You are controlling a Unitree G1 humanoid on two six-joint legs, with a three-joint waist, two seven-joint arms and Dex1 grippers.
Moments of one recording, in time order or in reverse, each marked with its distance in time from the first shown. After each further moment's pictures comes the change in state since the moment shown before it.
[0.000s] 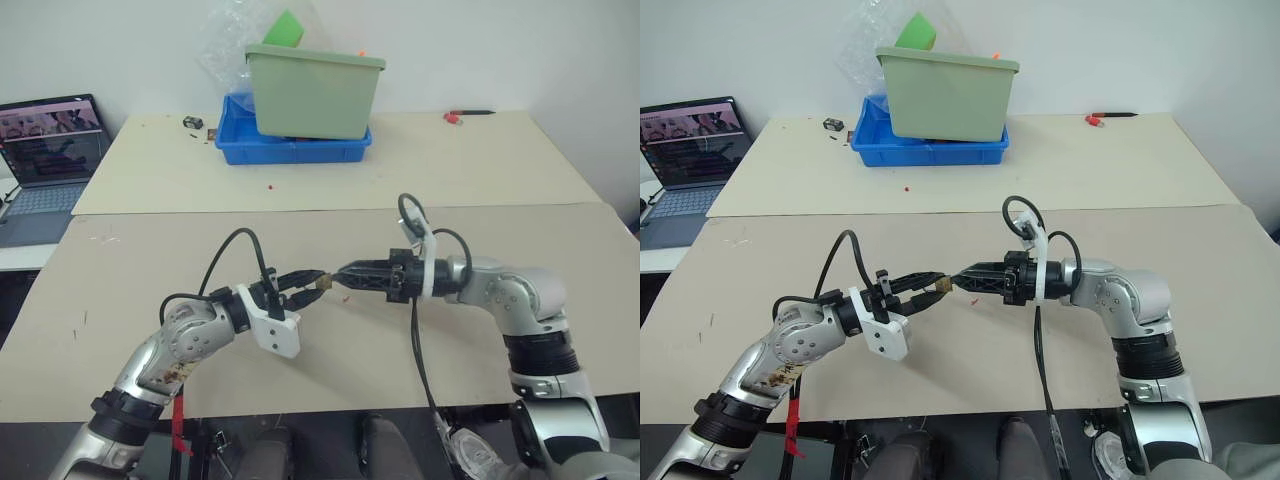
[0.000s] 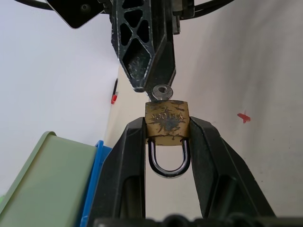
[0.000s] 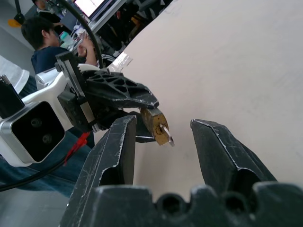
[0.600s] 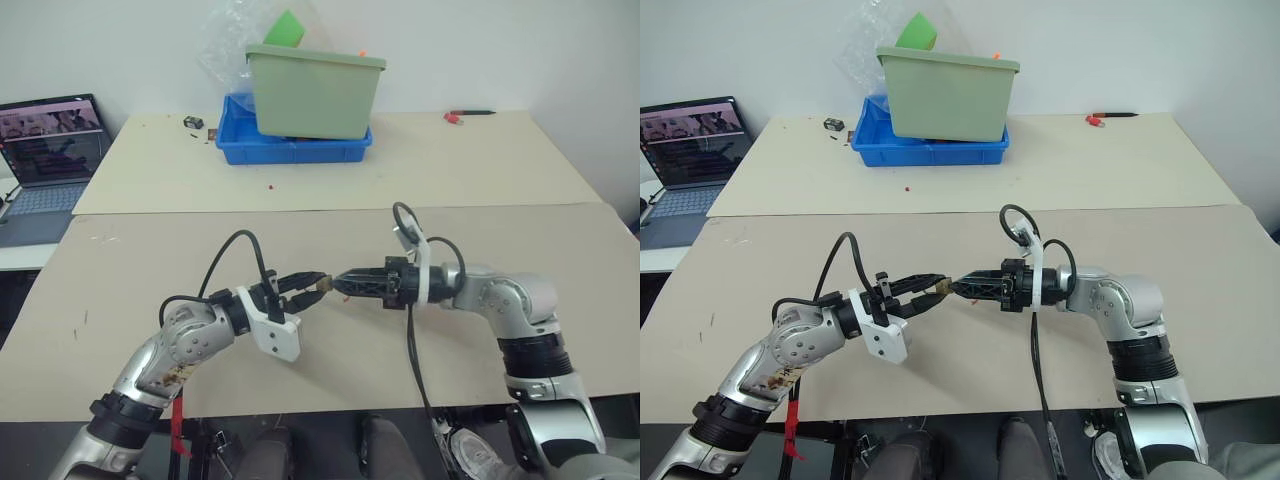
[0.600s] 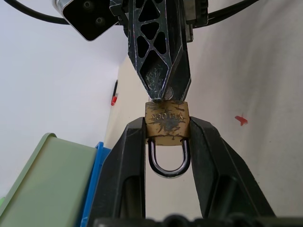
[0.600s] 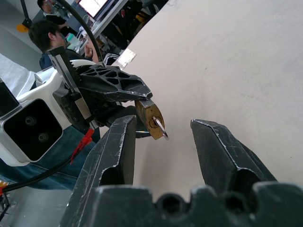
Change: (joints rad) left arm 0.012 0.003 0.001 -0.010 0.000 0.000 0.000; right arm 0.004 0.005 -0.003 0.028 0.008 0.012 0.005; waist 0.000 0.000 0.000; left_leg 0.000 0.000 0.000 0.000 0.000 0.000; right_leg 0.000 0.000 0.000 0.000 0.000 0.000
